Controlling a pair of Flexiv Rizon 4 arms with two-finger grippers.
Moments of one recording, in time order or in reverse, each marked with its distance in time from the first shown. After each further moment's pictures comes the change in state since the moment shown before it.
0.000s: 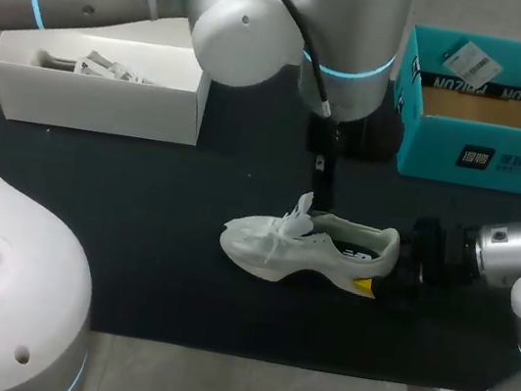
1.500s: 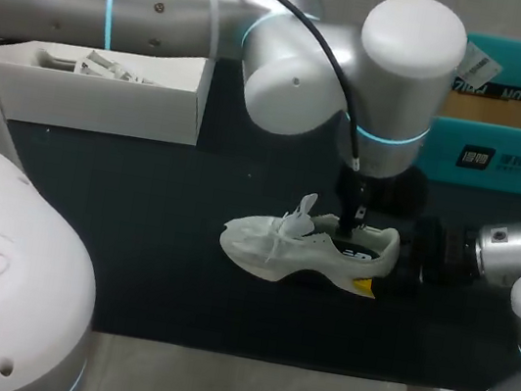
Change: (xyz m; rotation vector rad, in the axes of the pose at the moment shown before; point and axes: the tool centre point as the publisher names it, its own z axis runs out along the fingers) left arm 0.019 -0.044 0.069 -0.036 0.015 0.203; right arm 0.000 0.000 0.000 0.000 0.000 0.000
